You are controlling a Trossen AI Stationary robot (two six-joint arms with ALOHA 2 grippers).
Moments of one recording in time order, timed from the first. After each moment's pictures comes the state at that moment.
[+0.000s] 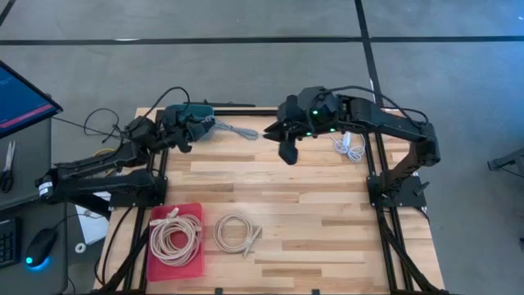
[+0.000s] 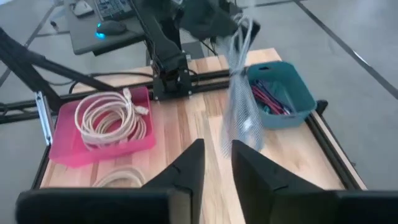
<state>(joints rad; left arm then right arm) 0.43 0.72 0.52 0.45 0.17 -0.67 -0.09 1.61 1.92 -0.82 0.00 0.08</state>
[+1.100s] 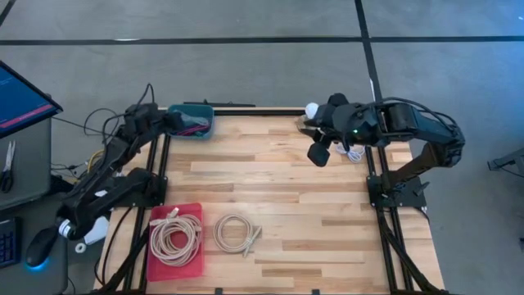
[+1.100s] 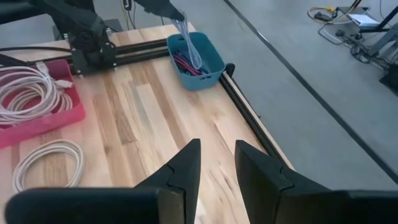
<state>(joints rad) 1.07 0.59 0.52 -0.36 0.03 -0.51 0.08 1.43 1.92 -1.16 0.50 0.21</state>
